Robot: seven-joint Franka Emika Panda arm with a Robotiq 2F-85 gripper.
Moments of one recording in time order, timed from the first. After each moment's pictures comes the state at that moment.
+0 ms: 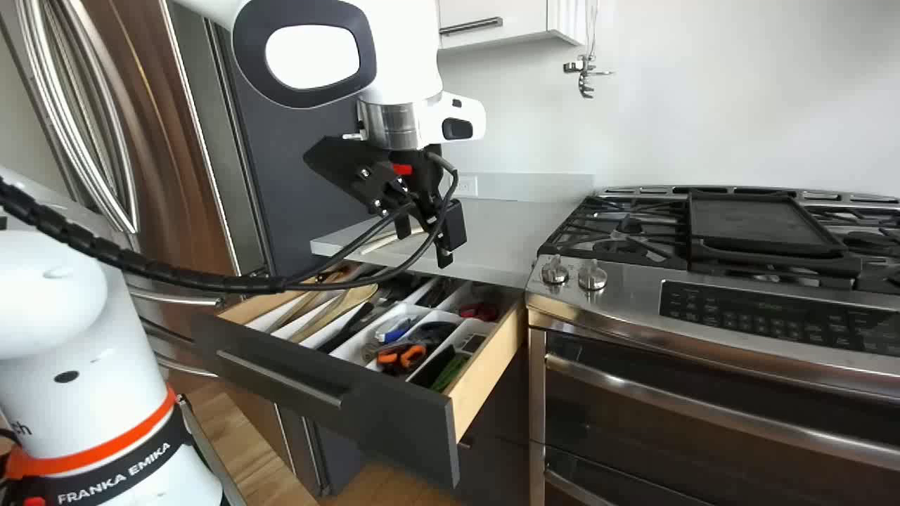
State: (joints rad) arm -0.08 -0.69 -0.43 -2.75 0.06 2.25 -0.39
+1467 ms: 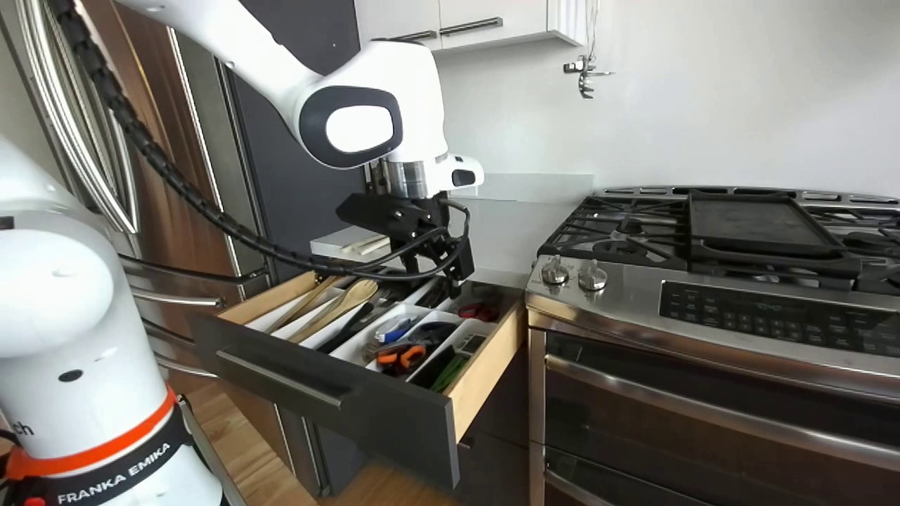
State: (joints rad) arm -0.04 -0.39 -0.26 -2.75 0.05 2.50 -0.40
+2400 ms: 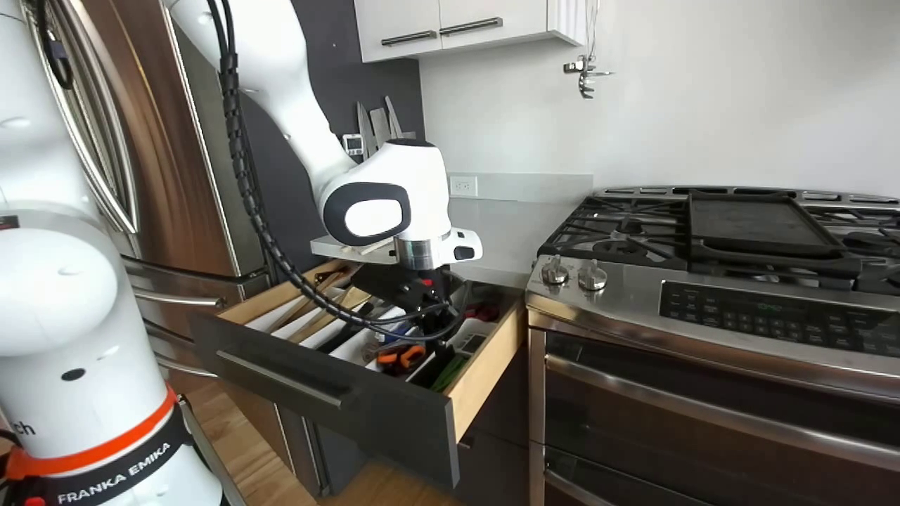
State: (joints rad) arm -0.02 -0.02 -0.17 -2.75 0.22 2.81 -0.46
